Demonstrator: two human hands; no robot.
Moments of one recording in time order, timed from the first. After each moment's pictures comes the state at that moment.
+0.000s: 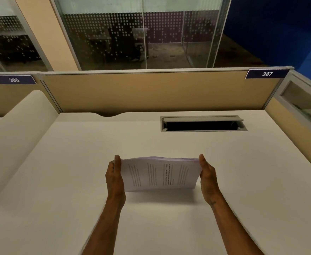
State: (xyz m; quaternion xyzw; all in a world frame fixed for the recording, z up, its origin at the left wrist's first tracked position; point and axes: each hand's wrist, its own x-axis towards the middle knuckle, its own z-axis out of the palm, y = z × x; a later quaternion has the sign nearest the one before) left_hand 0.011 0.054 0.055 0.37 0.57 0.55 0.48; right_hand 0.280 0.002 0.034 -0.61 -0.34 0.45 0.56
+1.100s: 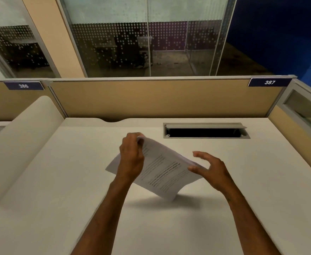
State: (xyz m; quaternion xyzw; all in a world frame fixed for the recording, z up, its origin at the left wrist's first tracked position) left_hand 0.050 0.082 0.148 0.71 0.53 0.42 0.22; right_hand 0.310 0.016 0.094 -0.67 -0.55 0.33 0.38
